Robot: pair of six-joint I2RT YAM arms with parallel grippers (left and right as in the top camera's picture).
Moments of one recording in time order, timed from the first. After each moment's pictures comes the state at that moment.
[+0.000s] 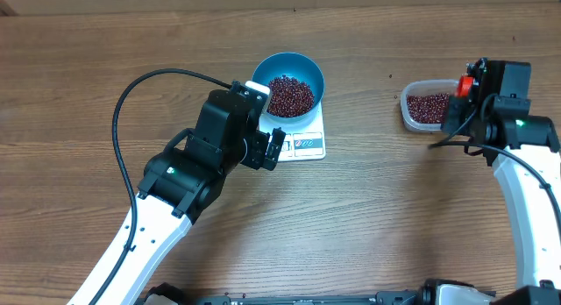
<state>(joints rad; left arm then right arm) -0.51 1.24 1.16 -0.68 -0.07 -0.09 -0.12 1.40 1.19 -0.77 0.06 0.09</state>
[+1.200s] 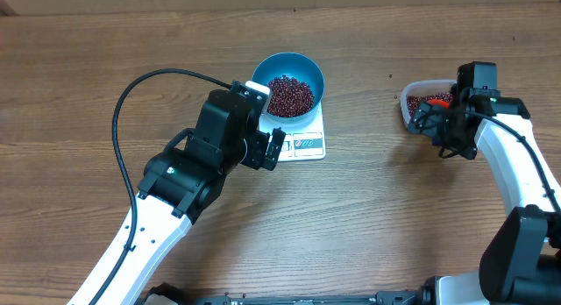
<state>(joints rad) -0.51 1.24 1.16 -0.68 -0.07 -0.09 -0.12 1.64 1.19 -0.83 -0.04 0.29</state>
